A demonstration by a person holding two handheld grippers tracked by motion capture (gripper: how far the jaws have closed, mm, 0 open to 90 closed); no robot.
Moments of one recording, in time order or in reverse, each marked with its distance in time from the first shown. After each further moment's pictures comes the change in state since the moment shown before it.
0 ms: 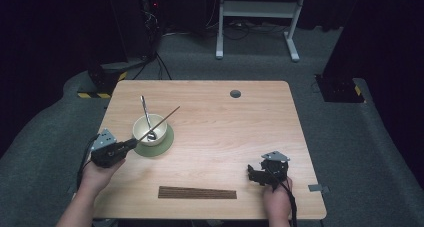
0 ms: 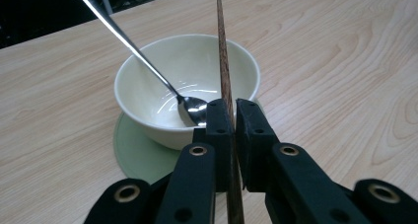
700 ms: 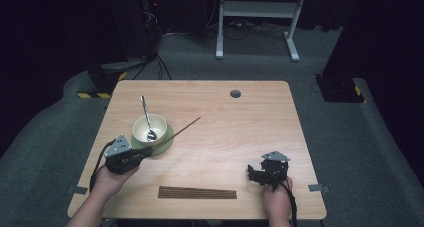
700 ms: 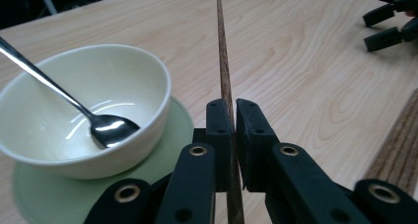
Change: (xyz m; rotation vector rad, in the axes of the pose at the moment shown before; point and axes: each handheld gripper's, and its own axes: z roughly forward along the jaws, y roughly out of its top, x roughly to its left) left arm -0.040 0.006 0.013 -0.017 -0.144 0.041; right arm 0.000 0.000 0.000 0.000 0.000 0.001
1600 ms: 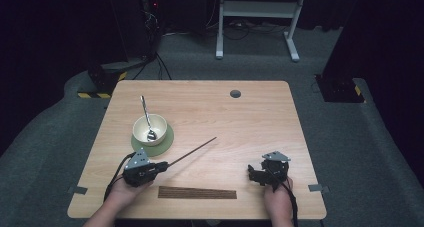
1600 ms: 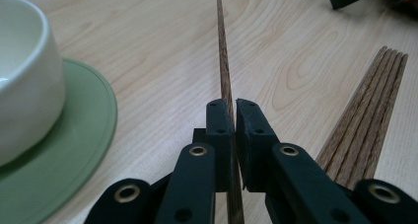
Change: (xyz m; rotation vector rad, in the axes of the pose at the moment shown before) left arm -0.039 -0.021 0.031 0.066 -0.118 0.033; right arm -0.001 -0.001 -0.001 0.000 -0.001 0.007
